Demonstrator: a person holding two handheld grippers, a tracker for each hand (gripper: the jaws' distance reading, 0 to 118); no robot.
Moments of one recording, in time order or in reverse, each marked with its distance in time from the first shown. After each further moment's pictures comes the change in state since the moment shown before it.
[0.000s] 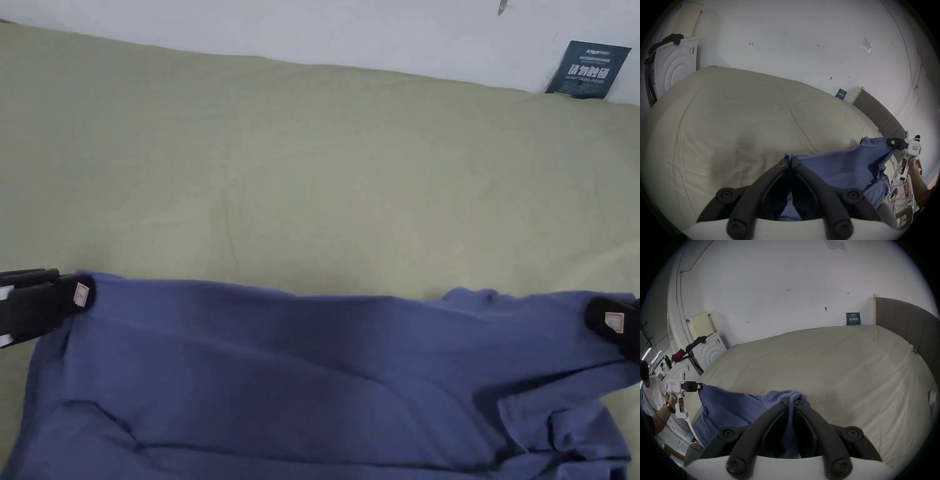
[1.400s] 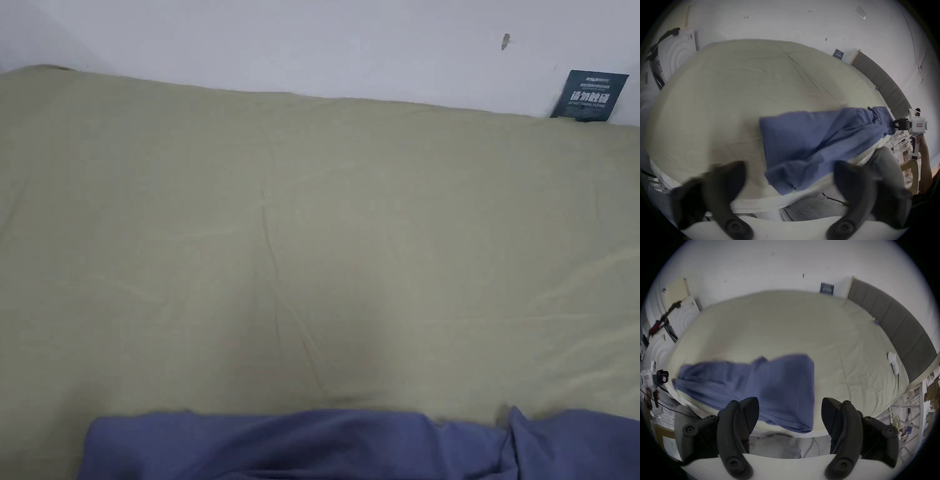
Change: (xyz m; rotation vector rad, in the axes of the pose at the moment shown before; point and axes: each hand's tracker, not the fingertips) left arm 0.016 -0.119 0.141 -0.147 0.097 -0.057; right arm -0.059 -0.081 0.135 -0.315 -0.307 0.053
